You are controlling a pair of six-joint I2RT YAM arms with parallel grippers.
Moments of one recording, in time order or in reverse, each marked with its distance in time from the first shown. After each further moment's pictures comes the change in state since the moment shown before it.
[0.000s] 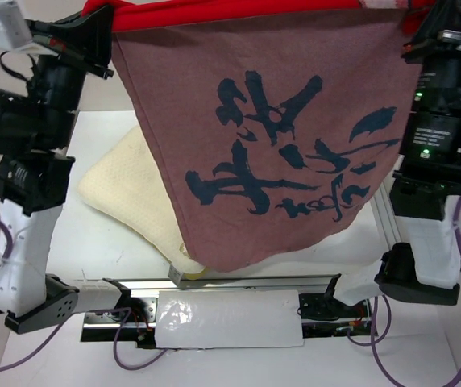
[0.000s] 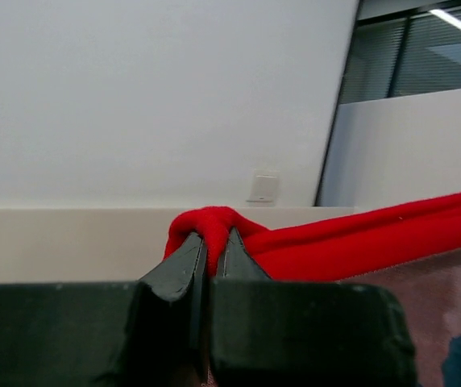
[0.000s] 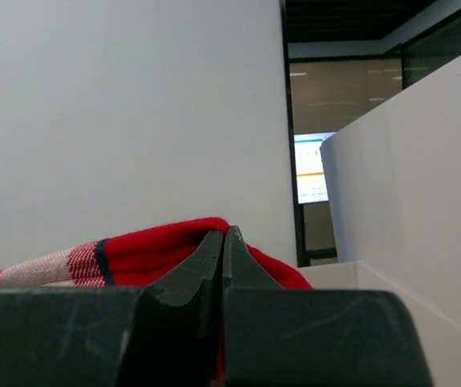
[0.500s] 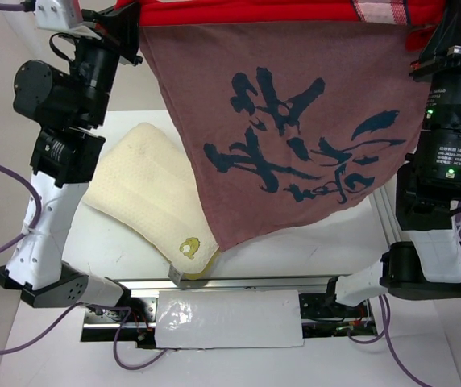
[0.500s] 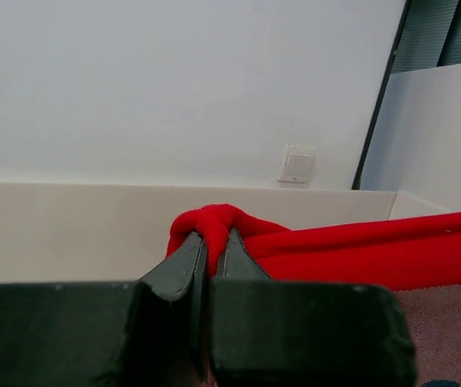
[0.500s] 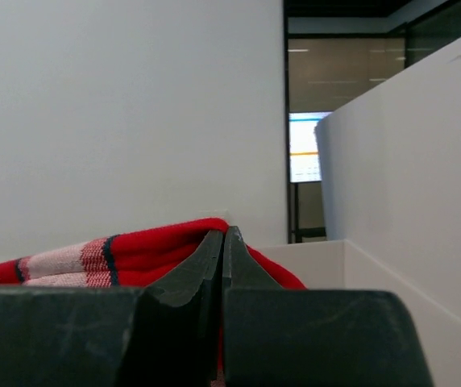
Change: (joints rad) left arm -0.019 0.146 0.013 0.050 -0.117 0.063; right arm 0.299 -0.002 -0.021 0.222 0.144 -0.379
